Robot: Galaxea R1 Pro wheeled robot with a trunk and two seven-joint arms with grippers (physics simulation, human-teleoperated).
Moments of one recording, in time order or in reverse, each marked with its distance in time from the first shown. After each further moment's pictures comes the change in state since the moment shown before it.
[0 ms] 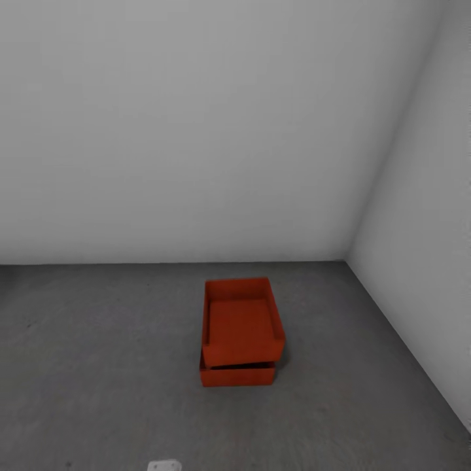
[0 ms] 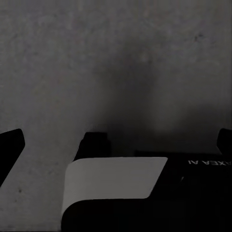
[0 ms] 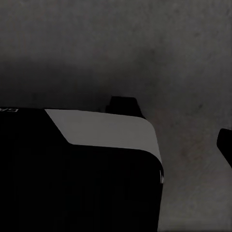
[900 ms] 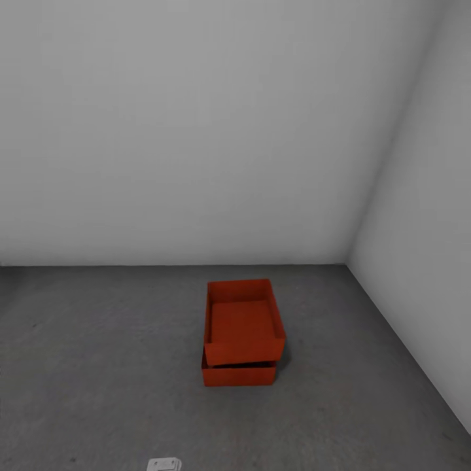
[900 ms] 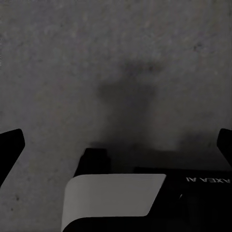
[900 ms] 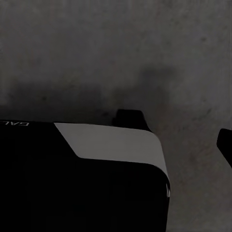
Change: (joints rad) left arm 0.001 -0.001 0.000 0.000 0.001 -0.047 0.003; right arm 0.000 0.002 -0.001 0.000 -0.001 -0.025 0.024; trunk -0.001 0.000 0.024
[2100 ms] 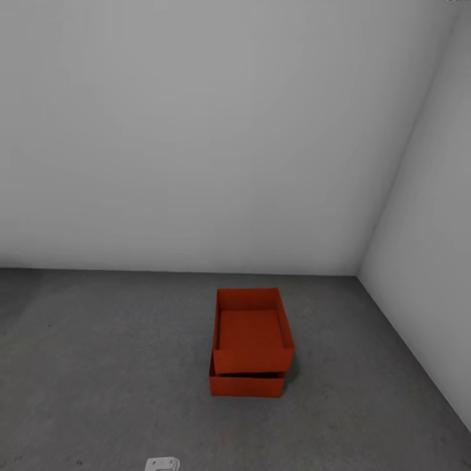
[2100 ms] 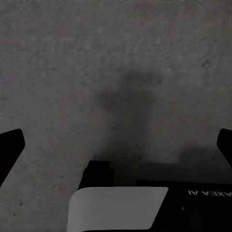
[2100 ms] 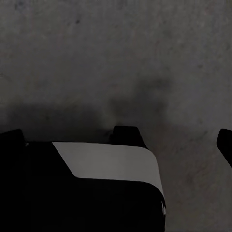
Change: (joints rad) left arm 0.000 0.007 0.000 0.000 -0.003 -0.004 0.002; right arm 0.000 -0.006 0.000 0.000 -0.008 -0.020 0.001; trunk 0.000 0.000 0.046
